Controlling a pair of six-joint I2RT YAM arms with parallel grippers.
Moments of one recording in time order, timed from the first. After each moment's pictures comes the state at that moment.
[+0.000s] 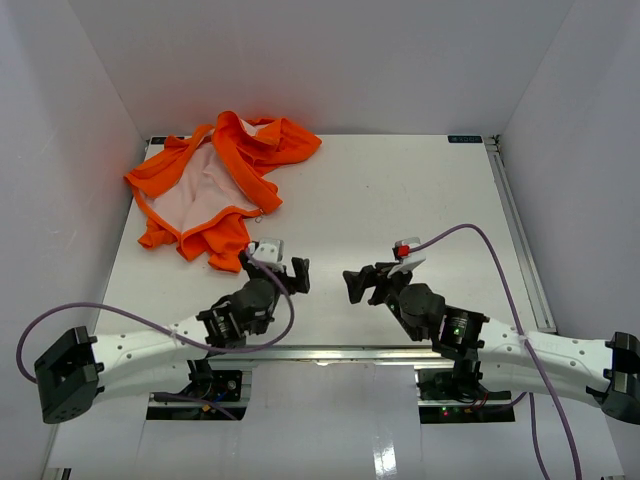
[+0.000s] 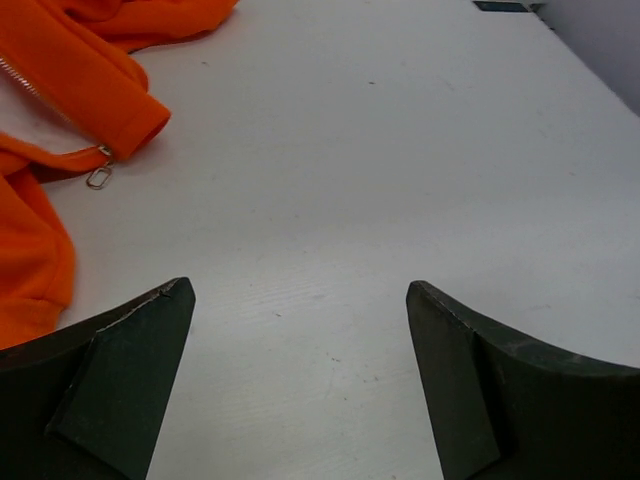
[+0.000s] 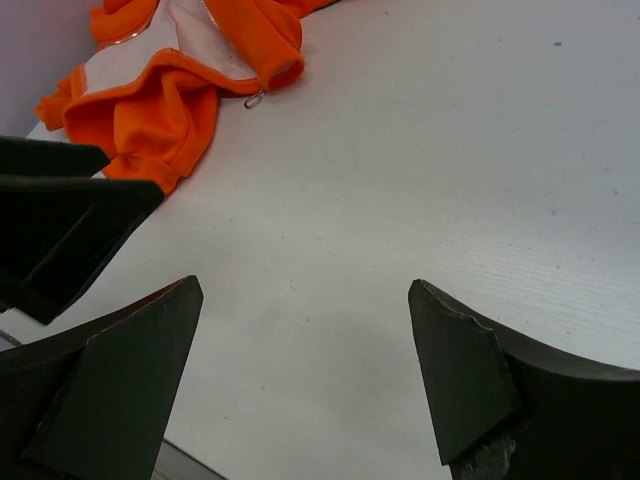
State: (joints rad) left arm -1.10 0.90 0.35 0.46 -0.75 -0.25; right arm 1.23 0.81 0.45 0.16 0.69 0.44
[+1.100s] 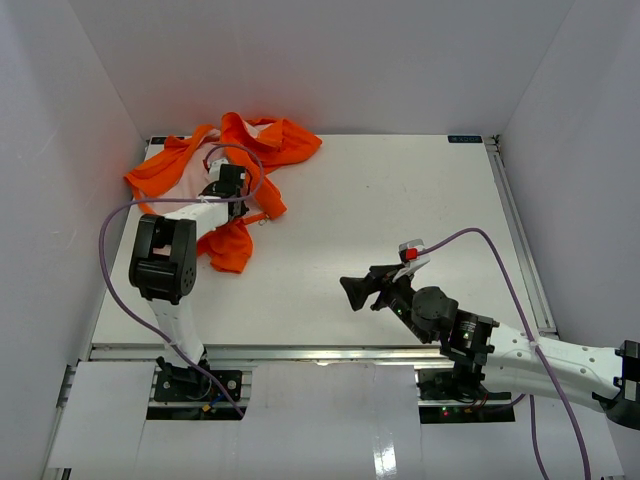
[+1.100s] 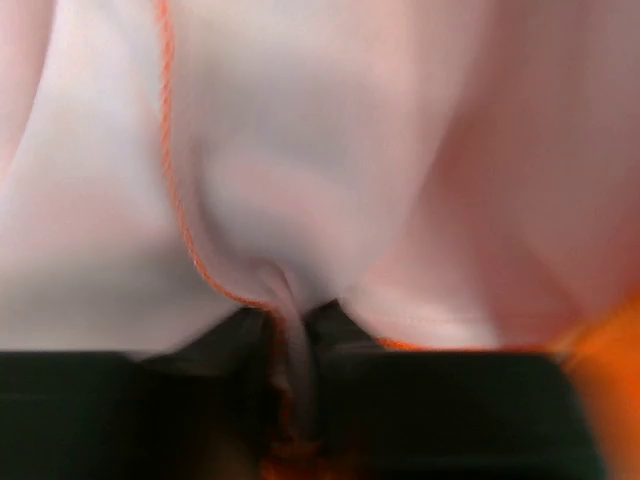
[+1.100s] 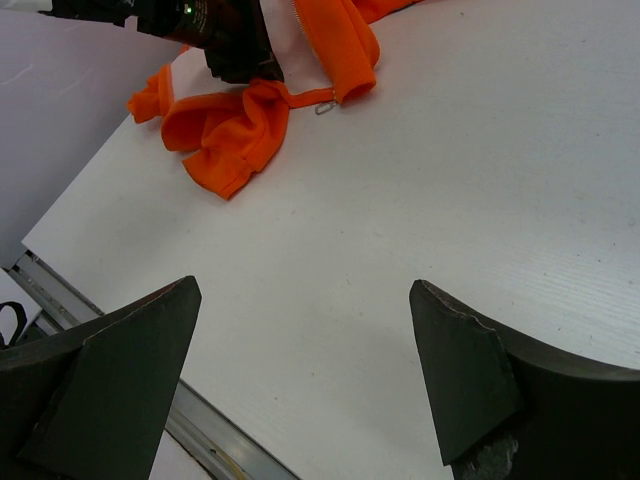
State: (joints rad) left arm -0.20 1.93 1.25 -0.17 -0.41 -0.44; right arm 1.23 0.71 0.41 0.19 0.56 0.46
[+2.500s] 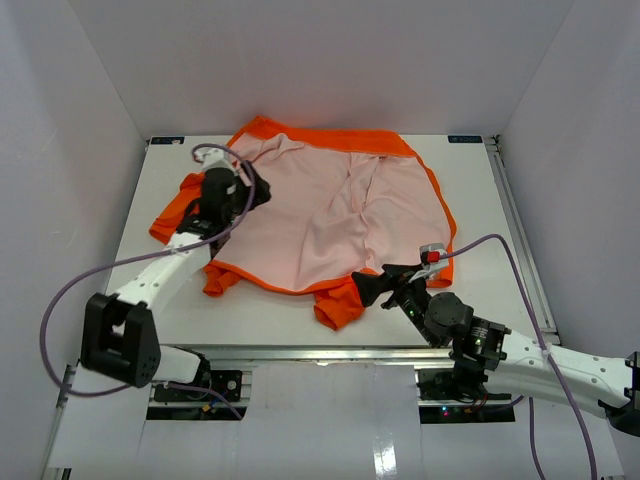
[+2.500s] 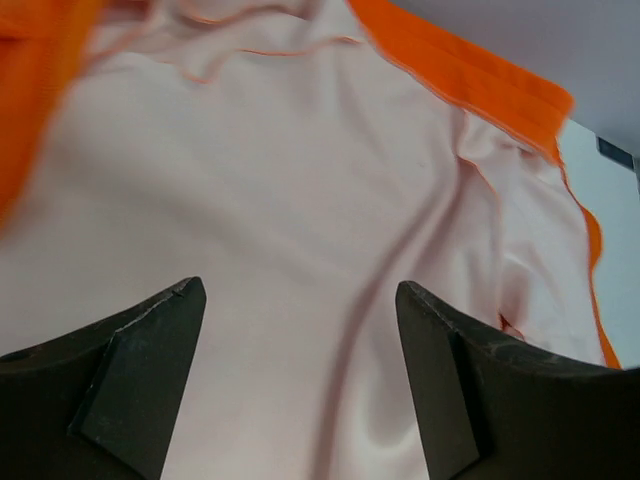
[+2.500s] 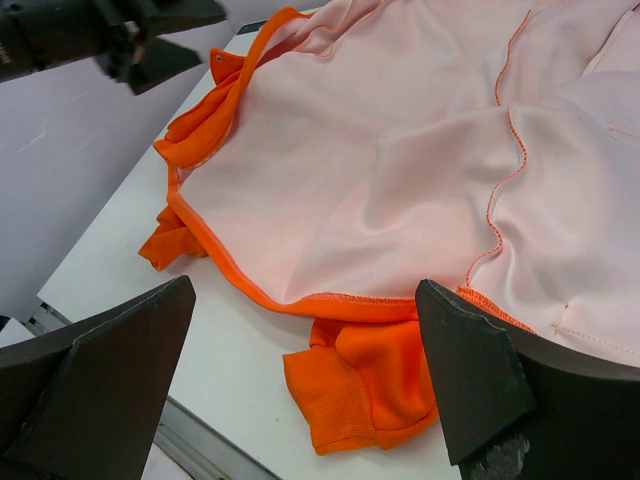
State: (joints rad) left arm -0.36 1.39 0.99 0.00 -0.18 -0.56; right arm 1.23 0.58 0.36 0.18 0.65 0.49
